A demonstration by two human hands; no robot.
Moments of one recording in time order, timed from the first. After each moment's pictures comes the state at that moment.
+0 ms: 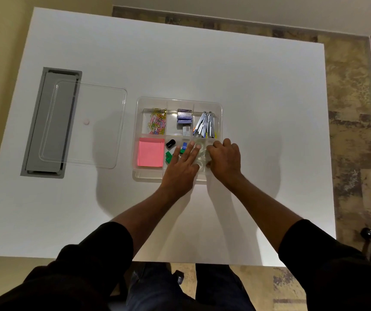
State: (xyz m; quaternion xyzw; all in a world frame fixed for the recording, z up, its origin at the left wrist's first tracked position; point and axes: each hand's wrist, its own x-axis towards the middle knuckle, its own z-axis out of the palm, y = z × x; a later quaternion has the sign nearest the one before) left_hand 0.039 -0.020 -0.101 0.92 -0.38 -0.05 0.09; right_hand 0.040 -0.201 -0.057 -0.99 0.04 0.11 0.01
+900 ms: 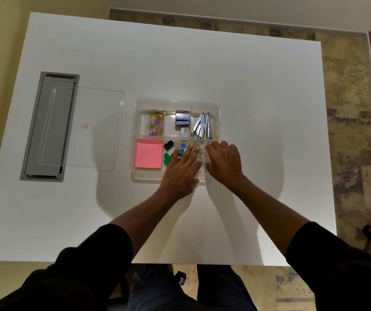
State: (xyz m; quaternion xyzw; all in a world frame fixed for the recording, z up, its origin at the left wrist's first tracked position) left_hand 0.038 -0.022 -0.094 0.92 -0.38 -0.11 0.05; right_hand 0.032 -0.207 -0.051 -0.99 0.00 0.10 0.02
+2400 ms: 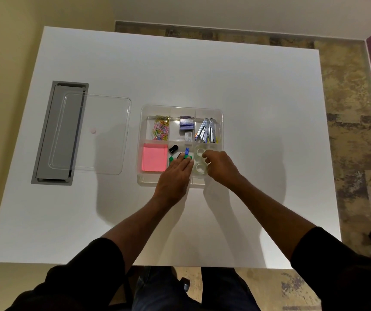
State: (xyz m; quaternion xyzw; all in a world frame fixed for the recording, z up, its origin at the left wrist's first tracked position) left_hand 0.033 0.008 -0.061 0.93 -0.29 -0.12 0.18; right_hand 0.039 -0.186 -0.033 -0.93 0.11 0.20 0.28
